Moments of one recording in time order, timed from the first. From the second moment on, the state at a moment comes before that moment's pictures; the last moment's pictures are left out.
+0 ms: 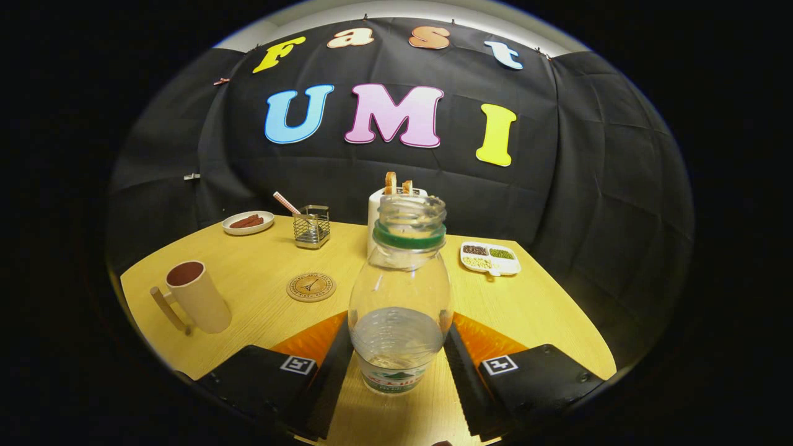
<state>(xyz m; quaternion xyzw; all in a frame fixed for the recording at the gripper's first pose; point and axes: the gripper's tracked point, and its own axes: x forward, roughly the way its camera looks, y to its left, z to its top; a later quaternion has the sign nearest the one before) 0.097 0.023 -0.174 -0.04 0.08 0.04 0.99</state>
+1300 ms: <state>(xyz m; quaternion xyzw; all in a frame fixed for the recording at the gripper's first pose) 0.093 0.103 -0.060 -0.29 0.02 0.08 0.95</state>
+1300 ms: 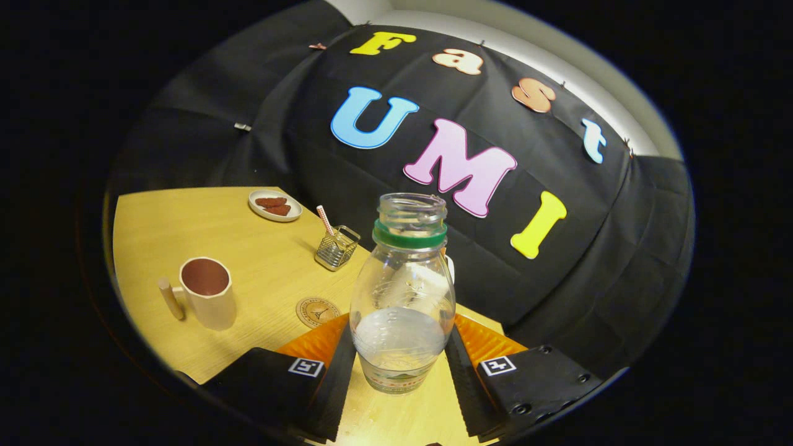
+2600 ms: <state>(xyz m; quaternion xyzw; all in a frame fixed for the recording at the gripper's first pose) 0.110 0.219 -0.112 -0.60 -0.03 0.12 0.79</state>
